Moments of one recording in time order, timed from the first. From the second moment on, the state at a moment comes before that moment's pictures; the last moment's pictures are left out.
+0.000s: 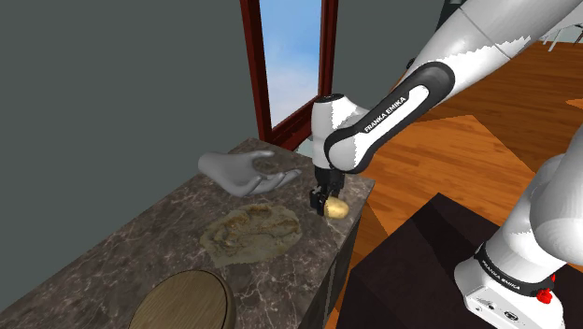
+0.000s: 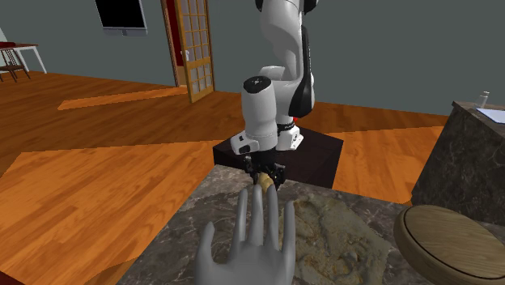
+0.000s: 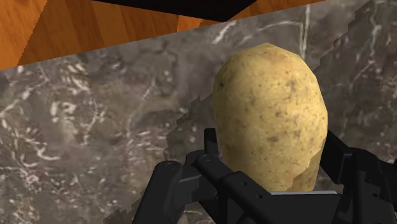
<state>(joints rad) 0.20 0.06 0.23 -2.47 0.10 2.44 0.17</state>
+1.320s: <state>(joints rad) 0.20 -0.14 0.22 -2.39 0.13 2.16 0.16</state>
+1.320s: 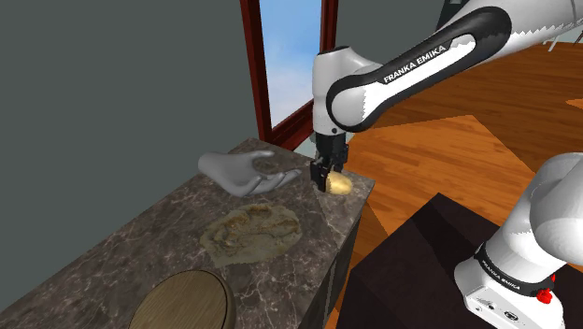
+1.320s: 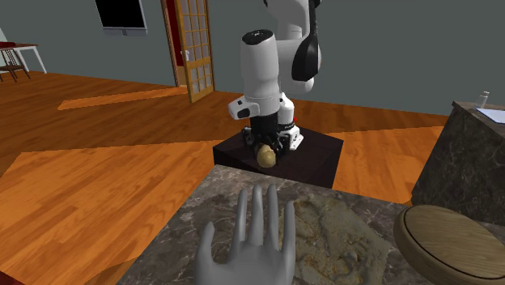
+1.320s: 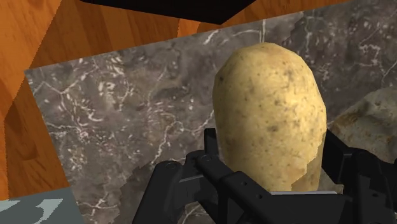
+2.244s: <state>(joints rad) 0.21 -0.21 0.23 -2.28 0.14 1.99 0.20</state>
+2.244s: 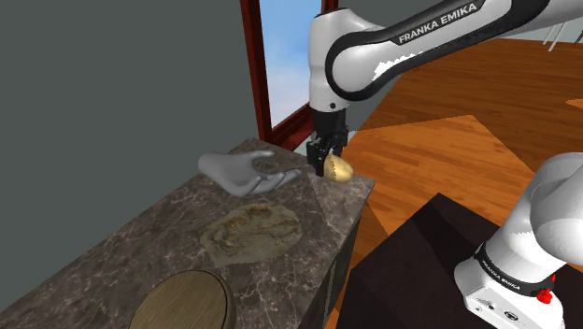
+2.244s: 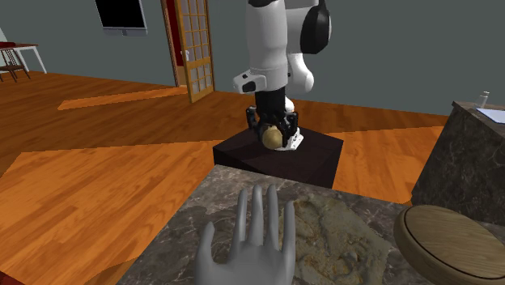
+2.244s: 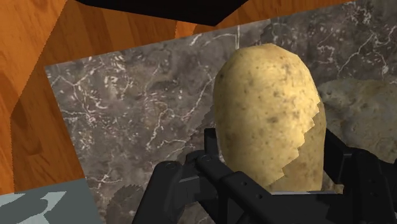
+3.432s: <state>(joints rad) 0.41 0.17 0.45 -1.85 0.04 1.96 0.66</state>
